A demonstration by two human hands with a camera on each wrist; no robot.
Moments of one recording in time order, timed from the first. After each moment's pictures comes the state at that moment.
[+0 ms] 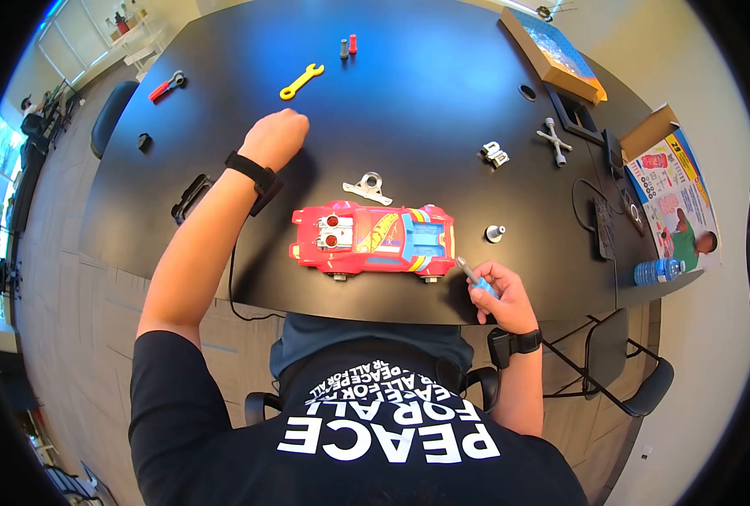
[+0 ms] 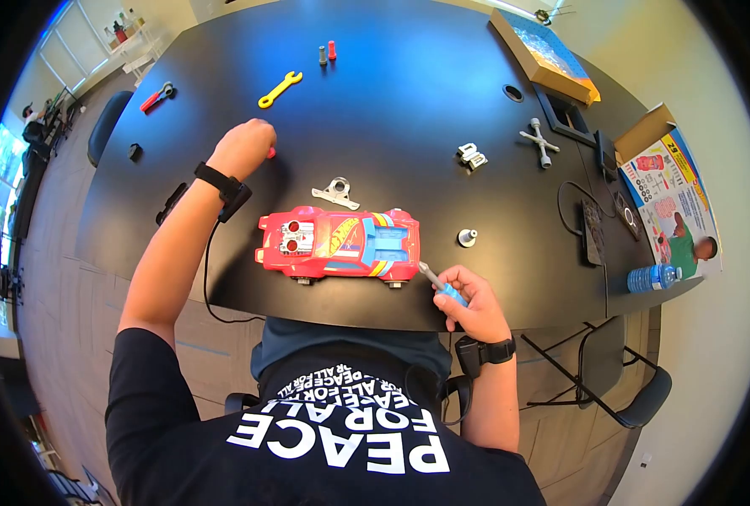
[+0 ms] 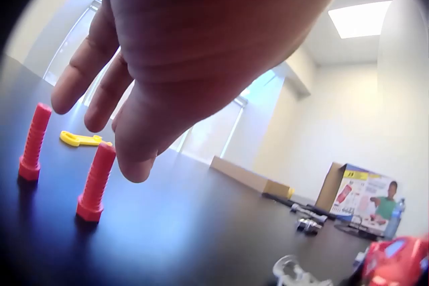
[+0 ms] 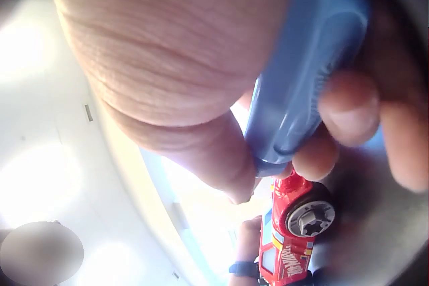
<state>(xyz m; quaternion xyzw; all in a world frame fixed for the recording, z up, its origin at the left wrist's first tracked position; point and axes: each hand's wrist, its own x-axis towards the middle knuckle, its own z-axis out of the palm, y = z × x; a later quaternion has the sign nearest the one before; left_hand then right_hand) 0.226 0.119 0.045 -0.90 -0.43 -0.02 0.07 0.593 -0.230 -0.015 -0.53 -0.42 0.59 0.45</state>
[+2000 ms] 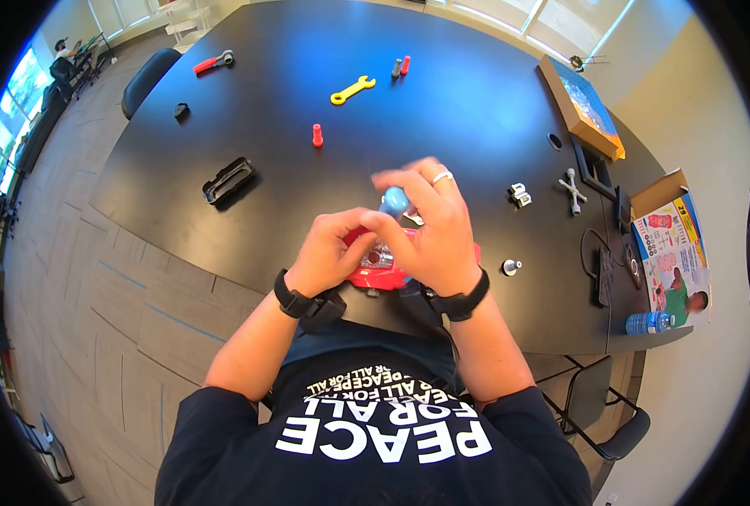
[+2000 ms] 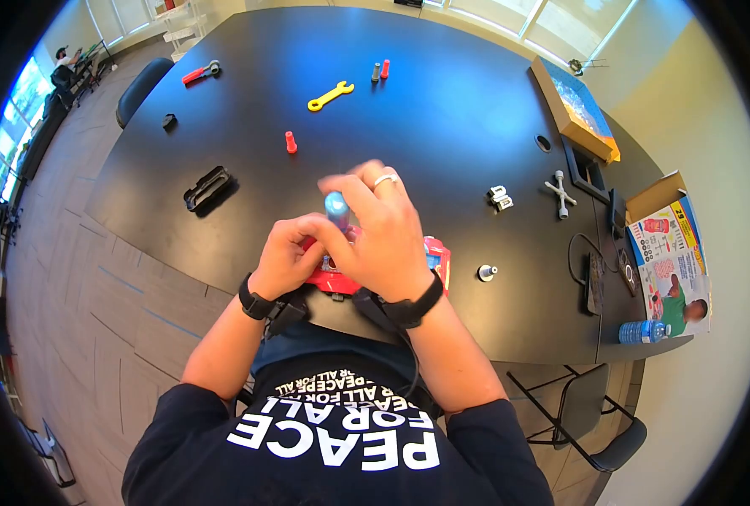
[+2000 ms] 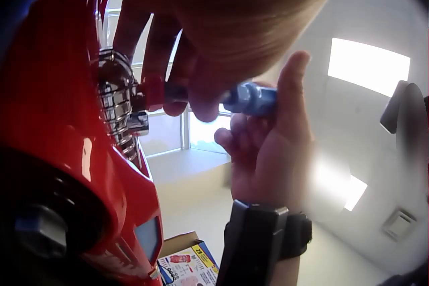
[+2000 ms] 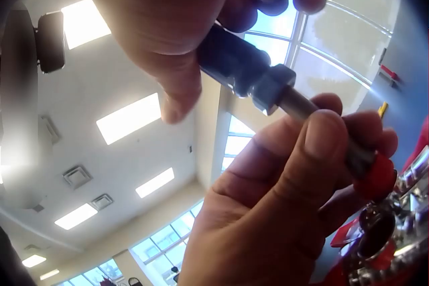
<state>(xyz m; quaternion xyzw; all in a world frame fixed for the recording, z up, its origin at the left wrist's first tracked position) 0.221 -0.061 0.006 -0.70 -0.30 -0.47 -0.44 0.416 -0.078 0.096 -0.43 -0.79 0.06 0.44</state>
